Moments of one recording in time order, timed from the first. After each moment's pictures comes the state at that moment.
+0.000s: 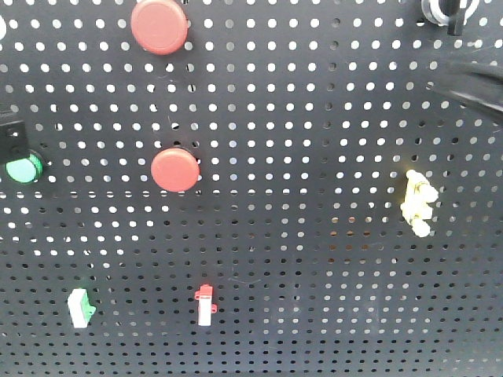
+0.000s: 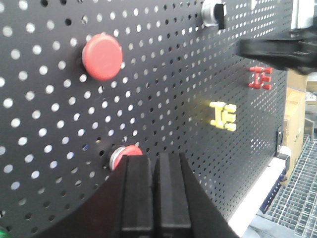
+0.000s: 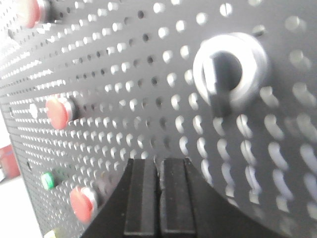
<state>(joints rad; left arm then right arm) -0.32 0.84 -1.22 -0.91 0.69 0.88 0.09 1.02 -1.17 1.55 0.65 -1.22</state>
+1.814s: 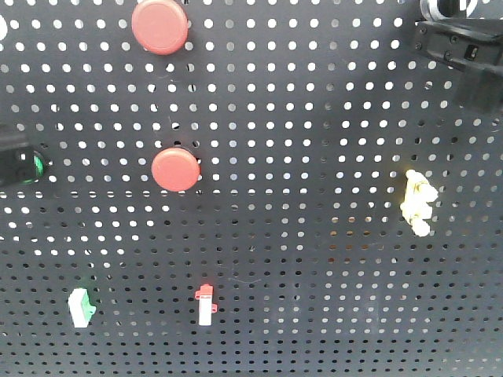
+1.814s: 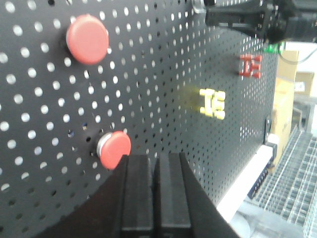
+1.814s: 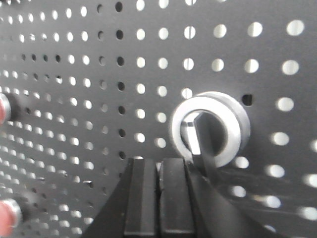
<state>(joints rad) -0.32 0.84 -1.22 -0.89 0.74 0.86 0.21 1.07 -1.29 1.11 0.39 -1.05</state>
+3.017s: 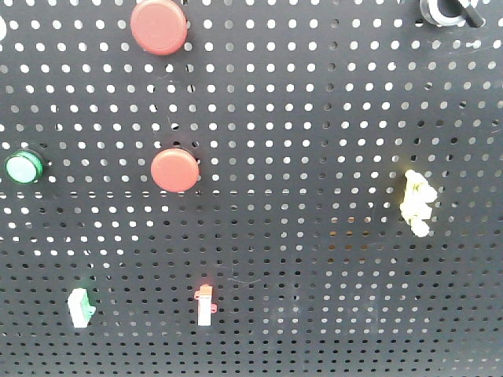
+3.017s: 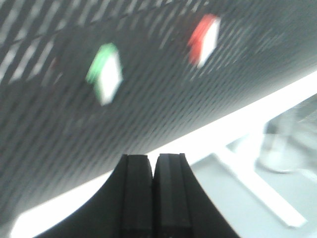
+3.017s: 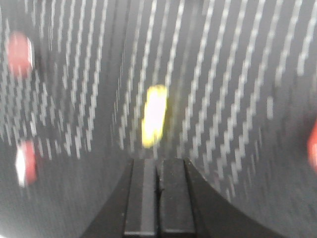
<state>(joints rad) -0.32 0.32 -0.51 -0.31 0.61 0.36 0.20 0.24 -0.49 0.72 0.30 -0.91</state>
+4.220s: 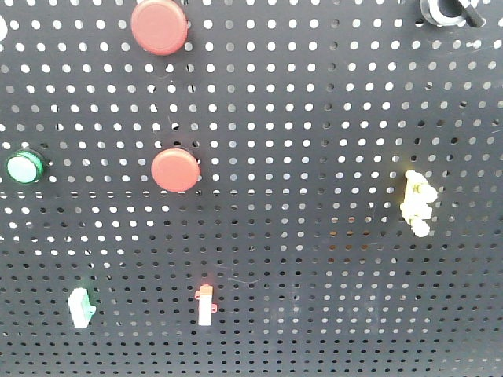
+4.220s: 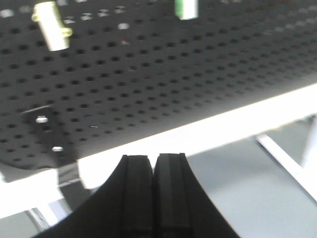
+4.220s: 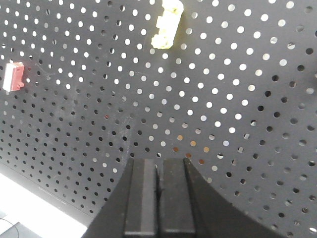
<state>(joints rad) -0.26 0.03 -0.25 0.01 0.54 0.10 0.20 0.21 -0.39 0.60 0.31 -0.90</state>
